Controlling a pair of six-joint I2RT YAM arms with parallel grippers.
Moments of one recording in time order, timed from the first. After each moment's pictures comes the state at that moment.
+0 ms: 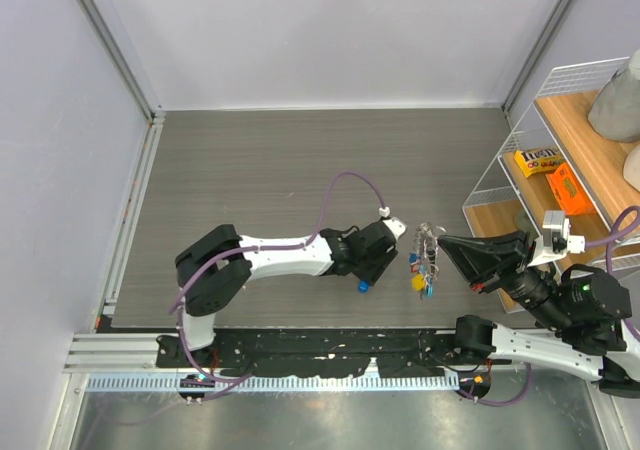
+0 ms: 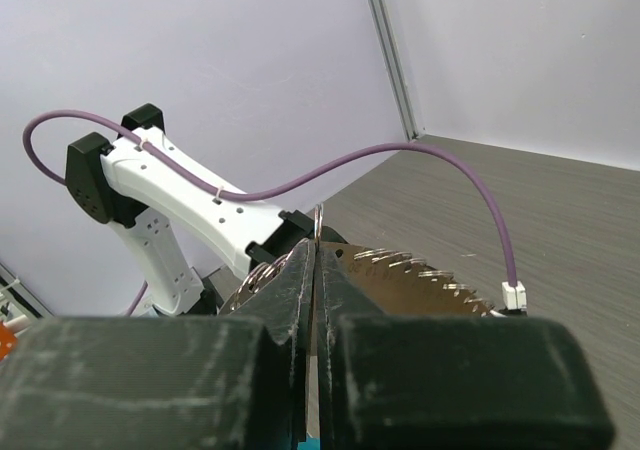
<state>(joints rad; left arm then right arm) -1.16 1.88 1.26 -0.32 -0.13 -0.35 1.31 0.14 0.80 -0.31 0.42 0.24</state>
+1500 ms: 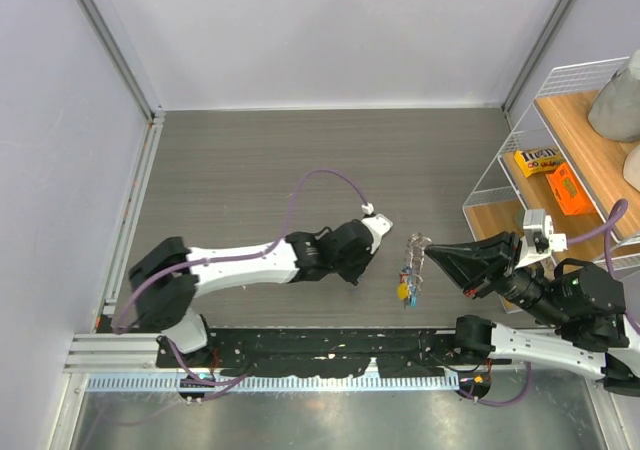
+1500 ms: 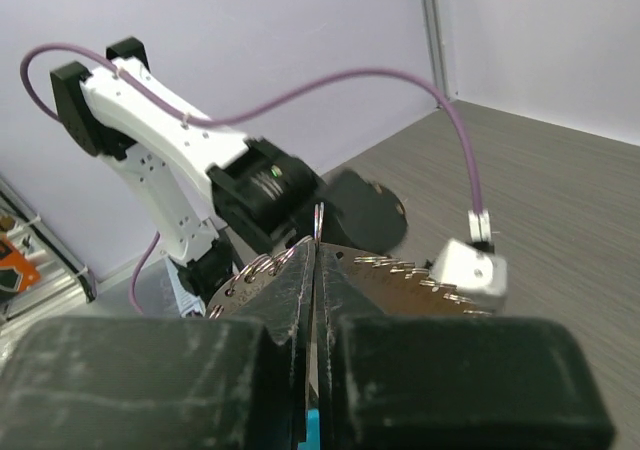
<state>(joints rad) -1.17 1.68 1.11 -0.29 -0.13 -0.32 1.31 0.21 0.85 -0.38 0.32 0.24</state>
